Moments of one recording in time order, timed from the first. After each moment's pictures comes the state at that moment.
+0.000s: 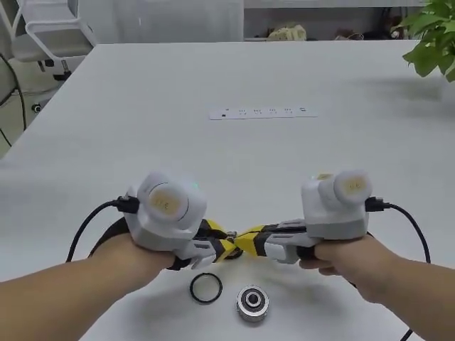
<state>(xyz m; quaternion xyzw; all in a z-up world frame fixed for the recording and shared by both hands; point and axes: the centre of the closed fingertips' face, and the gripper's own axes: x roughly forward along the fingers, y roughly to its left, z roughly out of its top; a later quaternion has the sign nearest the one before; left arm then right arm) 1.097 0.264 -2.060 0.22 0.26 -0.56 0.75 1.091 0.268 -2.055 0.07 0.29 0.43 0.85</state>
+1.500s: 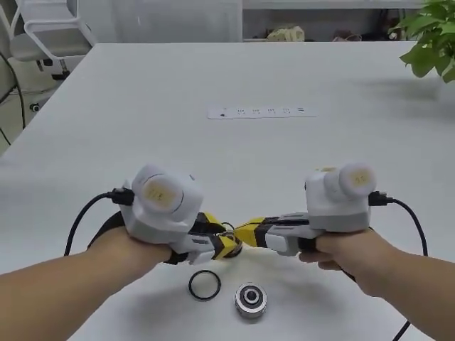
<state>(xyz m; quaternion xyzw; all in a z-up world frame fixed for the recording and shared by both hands) 1.092 0.265 -2.043 0.20 0.25 -0.58 0.75 1.094 0.266 -2.040 0.08 0.27 0.43 0.86</state>
